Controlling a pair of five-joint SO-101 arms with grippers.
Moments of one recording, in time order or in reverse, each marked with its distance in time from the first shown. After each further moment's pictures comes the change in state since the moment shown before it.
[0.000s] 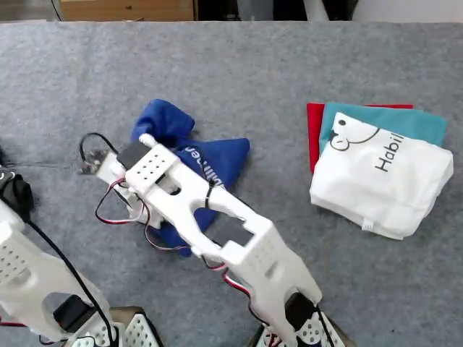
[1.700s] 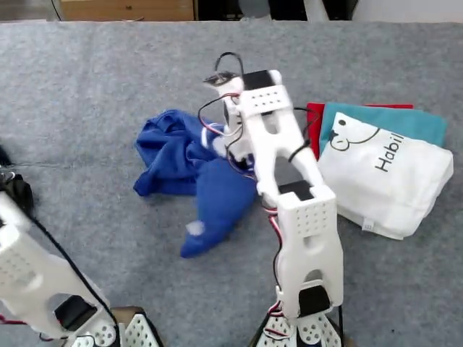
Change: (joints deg) left arm 6.5 -6.1 12.9 -0.2 -5.4; right arm 35.5 -0.3 -10.4 7.2 -1.3
